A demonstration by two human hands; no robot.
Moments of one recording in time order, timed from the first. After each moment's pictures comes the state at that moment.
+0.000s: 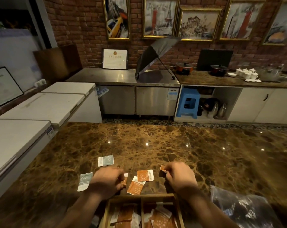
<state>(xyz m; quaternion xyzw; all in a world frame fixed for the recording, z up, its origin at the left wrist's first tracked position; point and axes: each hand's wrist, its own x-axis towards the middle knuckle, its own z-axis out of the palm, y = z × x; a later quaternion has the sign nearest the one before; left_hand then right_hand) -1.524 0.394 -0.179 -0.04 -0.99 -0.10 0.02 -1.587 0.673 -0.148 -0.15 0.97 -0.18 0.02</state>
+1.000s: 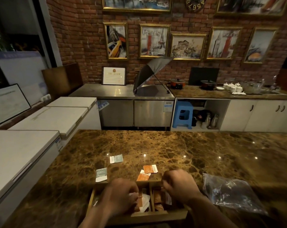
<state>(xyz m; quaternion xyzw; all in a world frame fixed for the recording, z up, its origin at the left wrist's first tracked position) -1.402 0.433 -0.118 -0.09 -0.98 -0.18 0.04 -1.465 0.662 -0.093 -0.22 0.96 -0.17 0.03</state>
